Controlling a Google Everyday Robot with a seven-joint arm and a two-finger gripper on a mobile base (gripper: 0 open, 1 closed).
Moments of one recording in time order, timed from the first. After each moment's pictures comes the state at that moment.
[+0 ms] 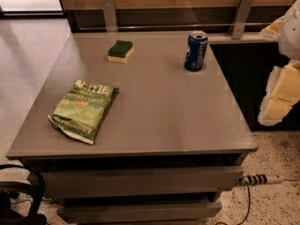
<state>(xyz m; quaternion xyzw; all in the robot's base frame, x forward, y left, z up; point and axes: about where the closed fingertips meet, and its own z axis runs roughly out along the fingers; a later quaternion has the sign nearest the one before) 0.438 -0.214 0.987 -0.60 0.78 -0.05 0.18</state>
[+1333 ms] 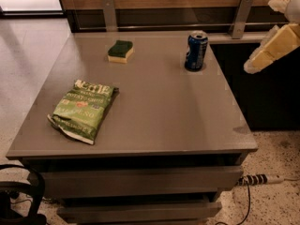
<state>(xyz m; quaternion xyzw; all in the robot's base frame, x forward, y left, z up) 0.547 -0.243 1.008 -0.51 0.78 0.02 0.35</state>
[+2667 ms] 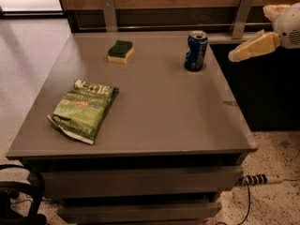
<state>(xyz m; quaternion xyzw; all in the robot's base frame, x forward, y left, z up) 0.634 -0.264 0.979 -0.42 0.74 0.09 0.52</state>
